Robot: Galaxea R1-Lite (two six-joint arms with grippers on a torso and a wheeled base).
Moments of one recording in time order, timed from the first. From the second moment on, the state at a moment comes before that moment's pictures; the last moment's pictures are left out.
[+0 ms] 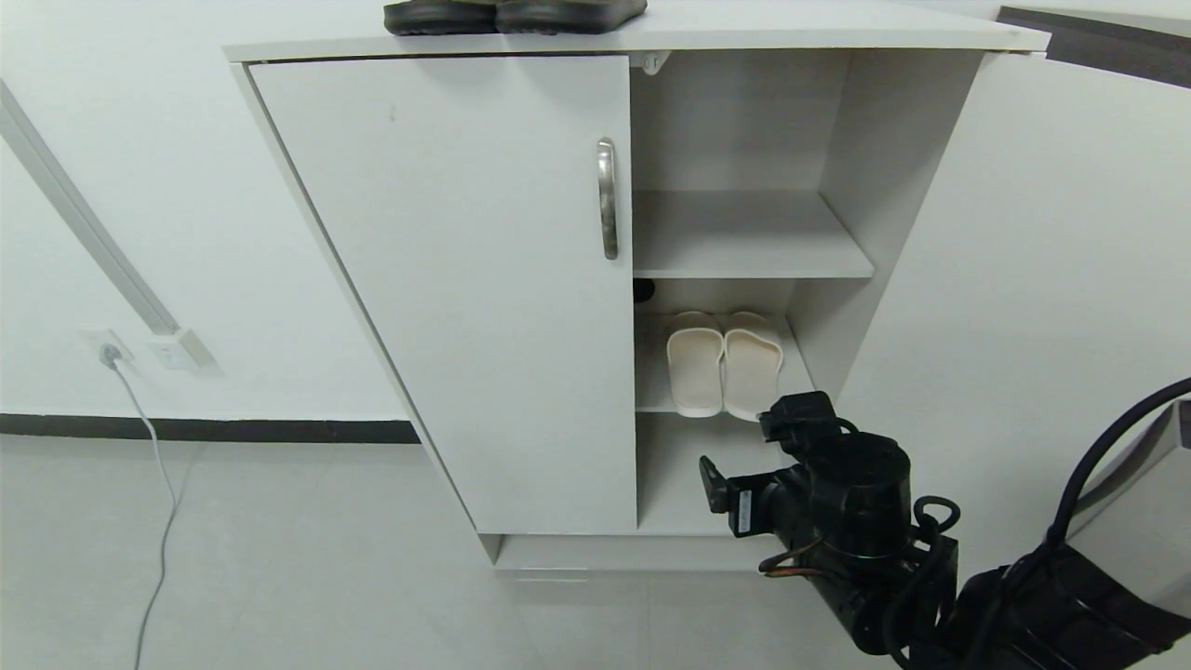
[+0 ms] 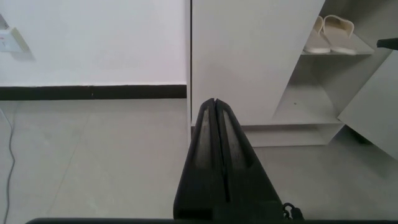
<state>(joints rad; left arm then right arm) 0.00 0.00 0.00 0.00 -0.02 -0.01 0.80 2.00 -0.65 -1.13 -0.57 0.16</state>
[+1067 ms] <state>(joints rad) 0.00 0.00 0.00 0.00 -0.02 -0.01 0.81 1.97 -0.59 -1.18 -0.56 0.15</state>
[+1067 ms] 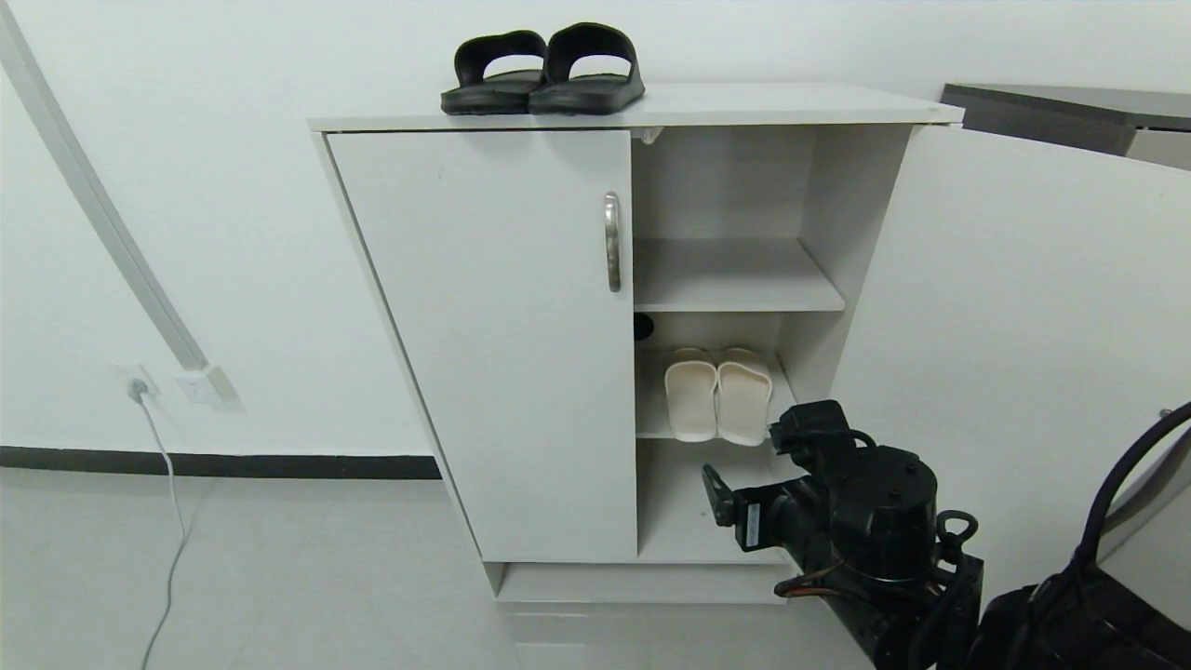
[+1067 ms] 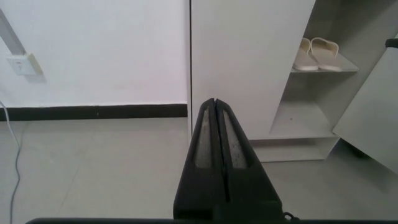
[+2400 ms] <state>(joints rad) 0.00 0.00 0.00 0.00 -0.02 -0.01 0.82 1.96 -0.57 -1.18 -0.56 0.13</state>
